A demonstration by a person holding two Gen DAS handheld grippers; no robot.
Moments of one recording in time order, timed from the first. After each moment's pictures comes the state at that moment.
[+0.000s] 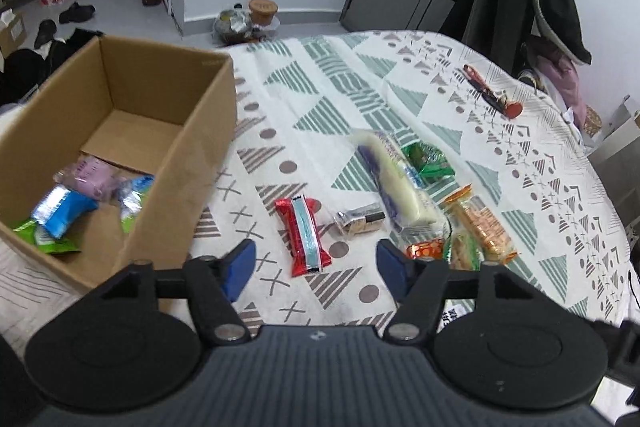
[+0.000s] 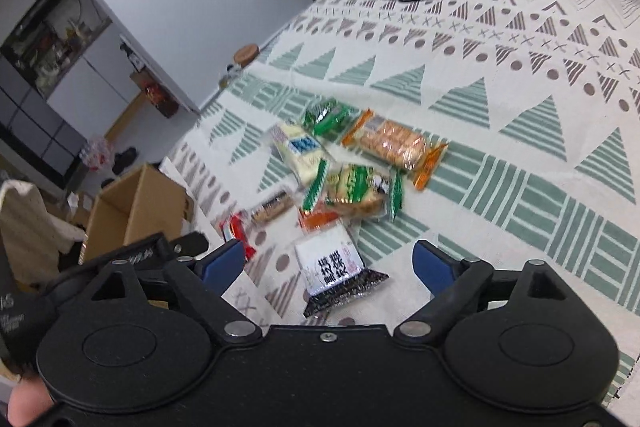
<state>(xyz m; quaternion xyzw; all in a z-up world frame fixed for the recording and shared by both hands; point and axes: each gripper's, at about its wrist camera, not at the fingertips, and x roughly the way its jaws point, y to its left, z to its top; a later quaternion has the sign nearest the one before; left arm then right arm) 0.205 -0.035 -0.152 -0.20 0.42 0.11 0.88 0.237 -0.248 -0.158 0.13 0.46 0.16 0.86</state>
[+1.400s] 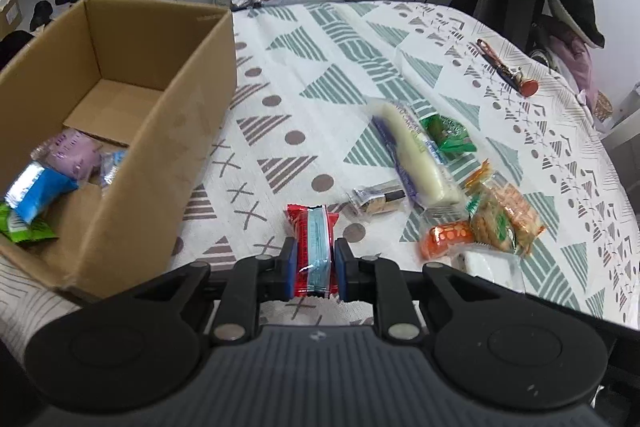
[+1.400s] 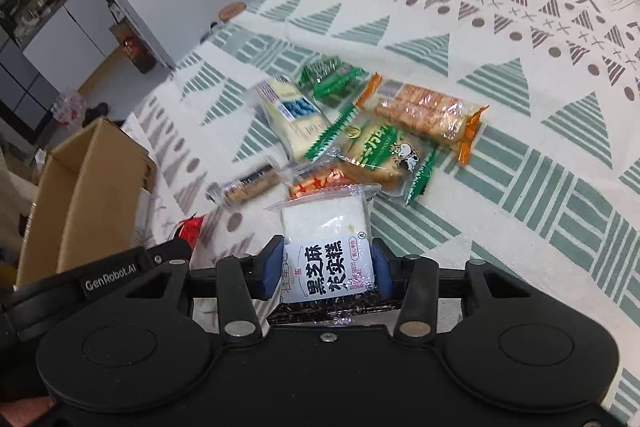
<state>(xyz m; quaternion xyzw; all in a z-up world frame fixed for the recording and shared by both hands) 0.214 -0.029 -0.177 -0.20 0.44 0.11 0.87 0.265 -0.205 -0.190 0.07 0.49 0.15 0.86</state>
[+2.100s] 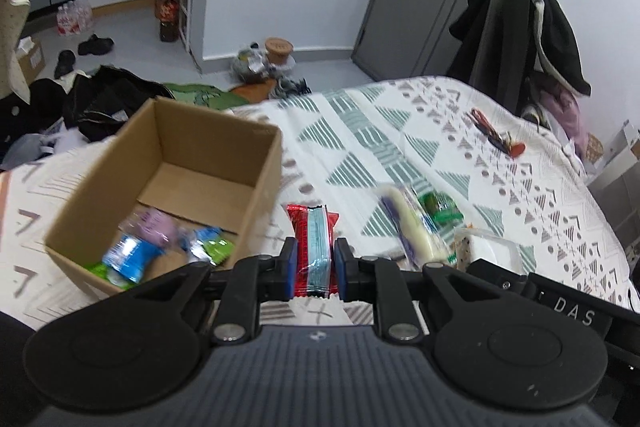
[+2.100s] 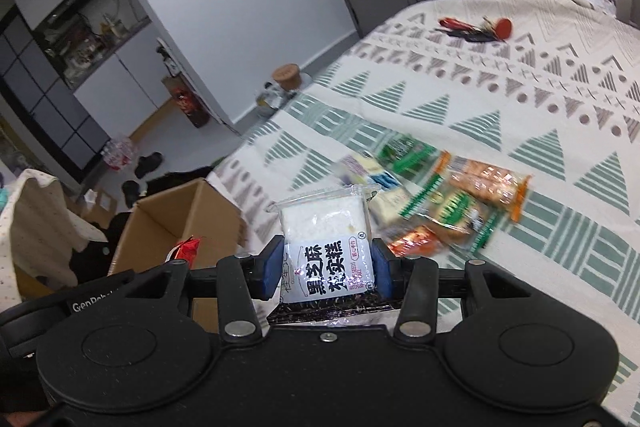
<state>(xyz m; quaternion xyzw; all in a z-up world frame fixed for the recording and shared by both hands) 0.170 -0.003 -0.093 -0.18 0.37 0.14 0.90 0.236 -0.183 -0.127 0.11 0.40 0.21 0.88</state>
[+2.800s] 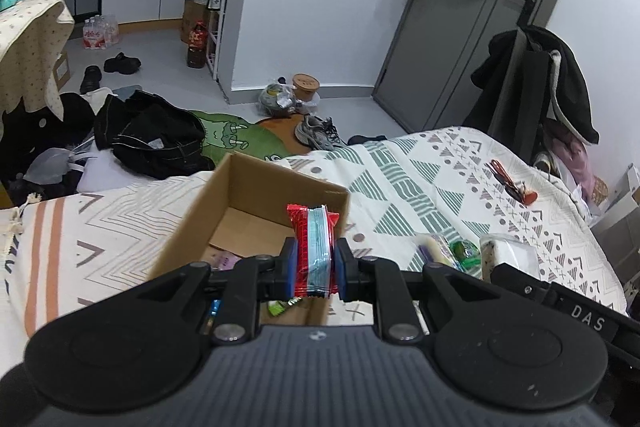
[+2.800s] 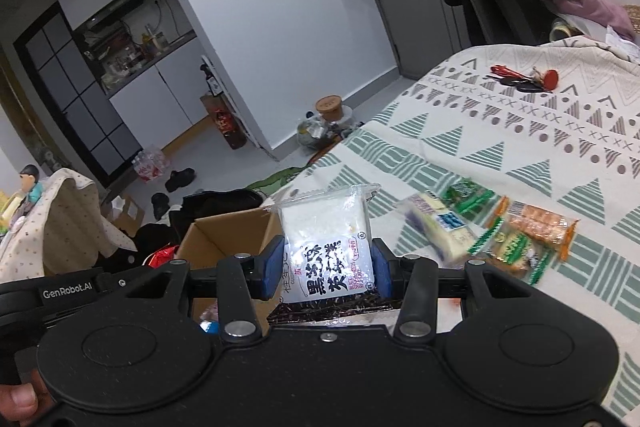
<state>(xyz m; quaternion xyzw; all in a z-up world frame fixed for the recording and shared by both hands) 0.131 0.063 -0.053 -0.19 0.33 0.17 0.91 0.212 -0.140 -0.095 0.10 0.35 0.25 0.90</state>
